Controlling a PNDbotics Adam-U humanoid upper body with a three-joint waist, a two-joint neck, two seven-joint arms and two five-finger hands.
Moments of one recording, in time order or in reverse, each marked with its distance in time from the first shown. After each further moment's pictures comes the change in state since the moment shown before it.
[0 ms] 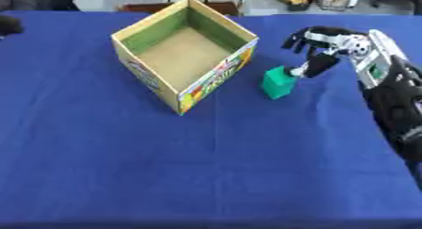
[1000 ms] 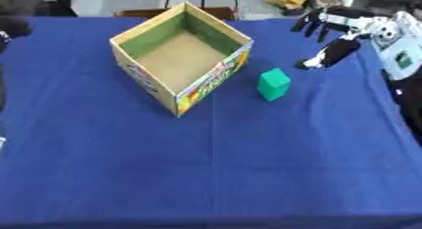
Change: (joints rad) left arm 0.023 0.000 0.006 0.004 -0.003 -0.001 0.007; right arm 0.019 -0.044 0.024 -0.134 -0.102 0.019 0.023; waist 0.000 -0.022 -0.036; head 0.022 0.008
